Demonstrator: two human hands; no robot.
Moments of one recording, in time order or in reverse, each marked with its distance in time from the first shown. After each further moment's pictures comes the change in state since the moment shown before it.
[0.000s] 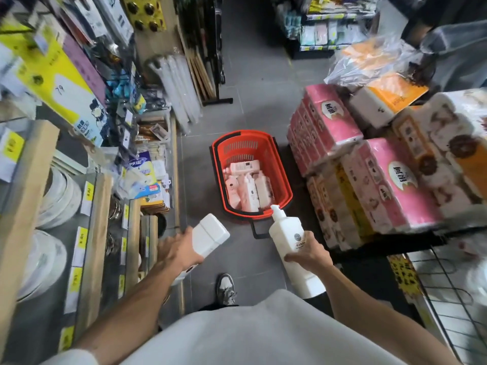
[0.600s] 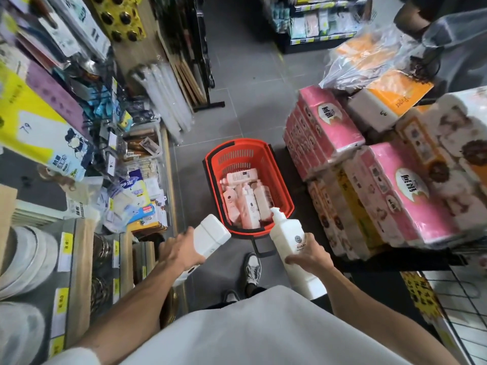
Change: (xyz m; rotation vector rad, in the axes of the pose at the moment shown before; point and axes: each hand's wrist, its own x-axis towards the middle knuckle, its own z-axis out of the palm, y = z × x) left_hand 0.111 0.029 -0.054 0.005 -0.021 0.041; right_hand 0.086 -0.039 -0.036 0.086 -0.042 0.057
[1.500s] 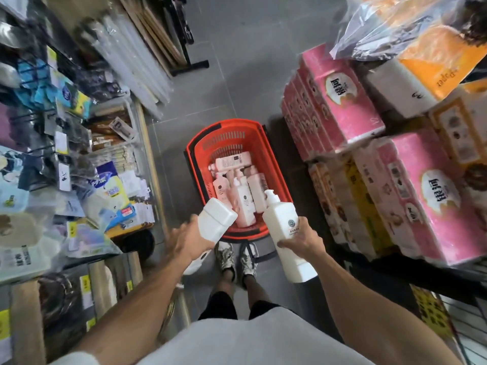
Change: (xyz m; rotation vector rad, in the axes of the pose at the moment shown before) left_hand 0.152 0.079 -0.024 -0.095 -0.095 -0.031; right_hand 0.140 -0.060 -0.041 0.060 -0.083 0.055
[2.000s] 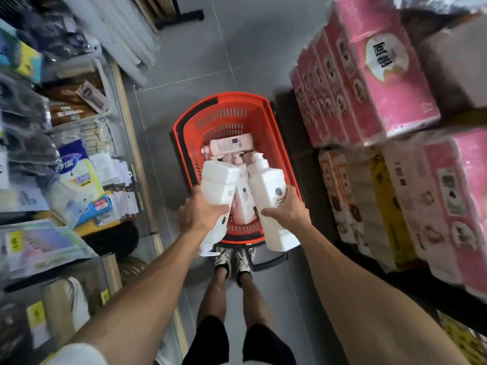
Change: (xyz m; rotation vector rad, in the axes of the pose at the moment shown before) left_hand 0.152 0.053 0.043 -0.431 0.022 -0.212; right_hand 0.144 -0.077 0.024 0.111 0.022 -0.056
